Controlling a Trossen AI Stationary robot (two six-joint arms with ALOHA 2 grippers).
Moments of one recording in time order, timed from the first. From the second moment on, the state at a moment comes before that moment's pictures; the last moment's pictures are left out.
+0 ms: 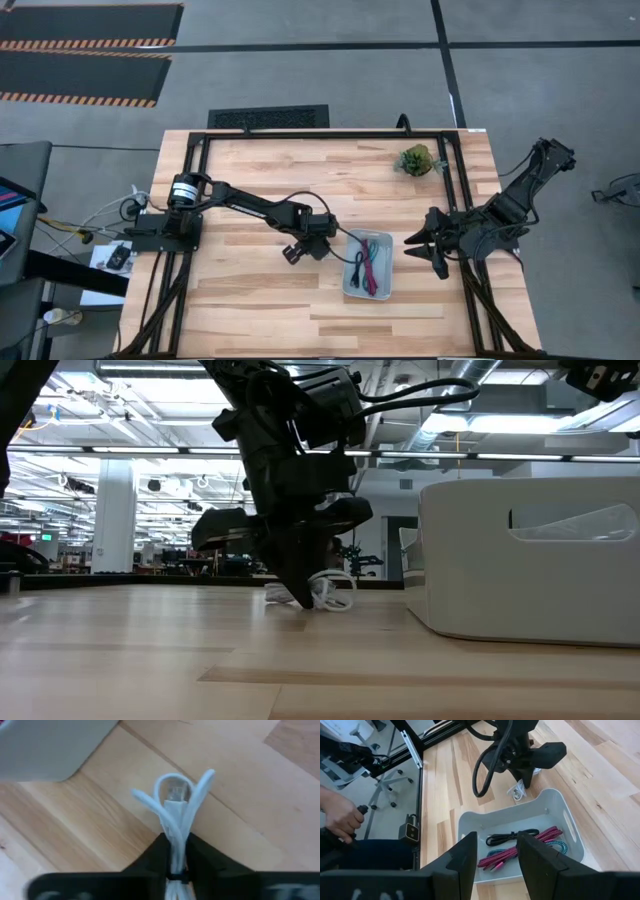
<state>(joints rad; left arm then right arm) -0.06 2.02 1.31 -0.48 0.07 0.85 0.73 0.84 0.82 -0.63 0.52 0.89</state>
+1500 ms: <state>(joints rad) -0.22 1.92 1.26 -0.55 -0.08 0.45 0.56 1.21 0.82 -0.28 0.40 0.65</state>
